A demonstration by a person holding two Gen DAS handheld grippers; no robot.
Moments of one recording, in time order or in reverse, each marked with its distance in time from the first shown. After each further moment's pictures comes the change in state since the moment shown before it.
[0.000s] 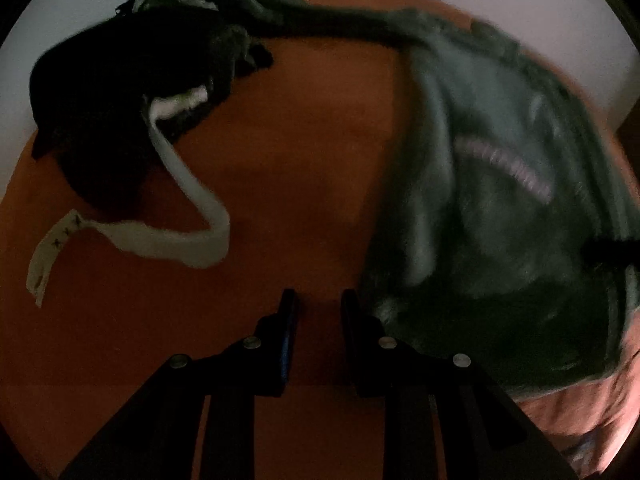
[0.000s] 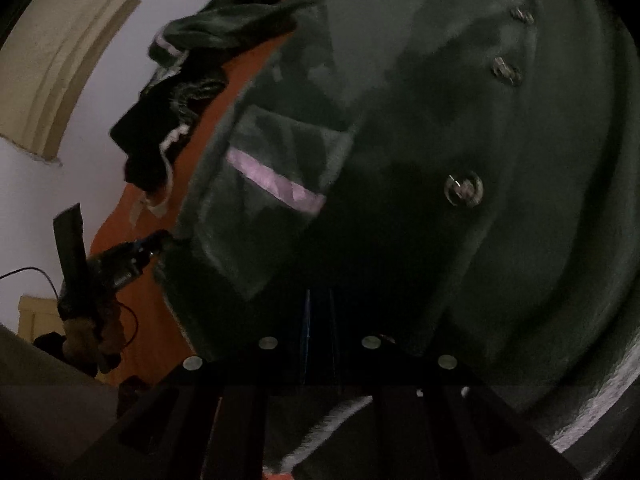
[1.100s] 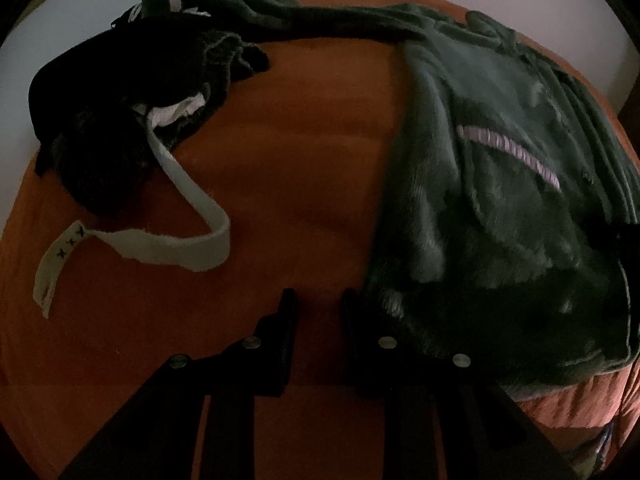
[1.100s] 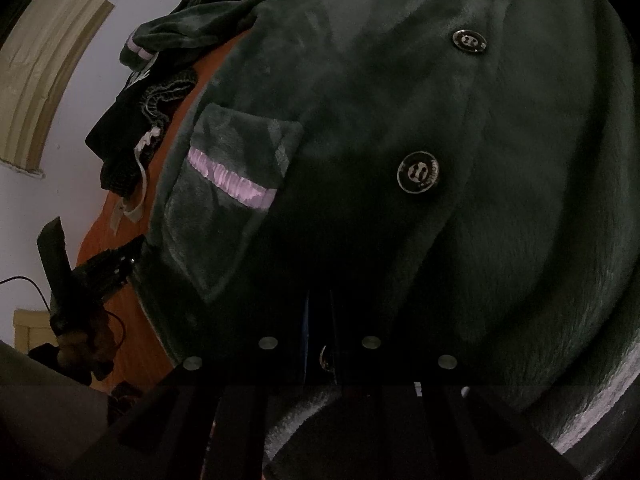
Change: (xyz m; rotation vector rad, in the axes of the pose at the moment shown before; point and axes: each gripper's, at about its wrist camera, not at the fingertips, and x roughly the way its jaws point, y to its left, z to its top) left arm -0.006 -0.007 0.006 0.028 -0.048 0.014; right arm 0.004 -0.016 0.000 0.038 0.010 -0.021
